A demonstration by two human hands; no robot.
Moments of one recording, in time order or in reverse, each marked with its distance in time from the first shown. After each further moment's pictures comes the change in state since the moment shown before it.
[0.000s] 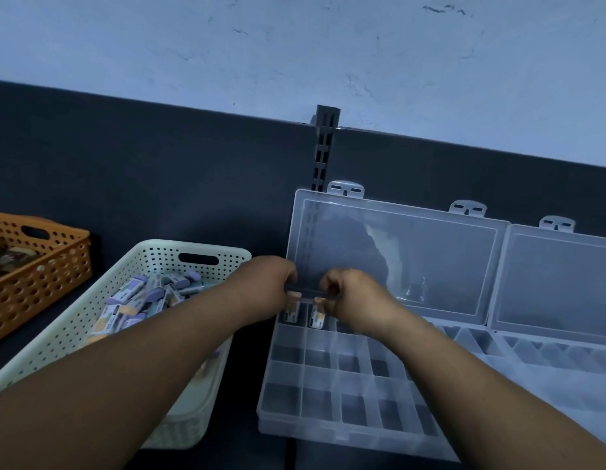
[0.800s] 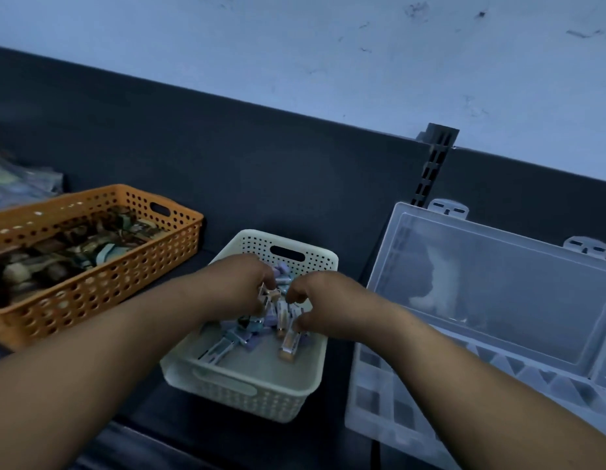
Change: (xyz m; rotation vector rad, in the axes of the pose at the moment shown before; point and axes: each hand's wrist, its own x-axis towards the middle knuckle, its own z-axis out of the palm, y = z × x) left_hand -0.093 -0.107 -0.055 0.100 -0.128 -0.193; right_hand 0.002 -0.151 0.036 -0.314 -0.282 -0.455
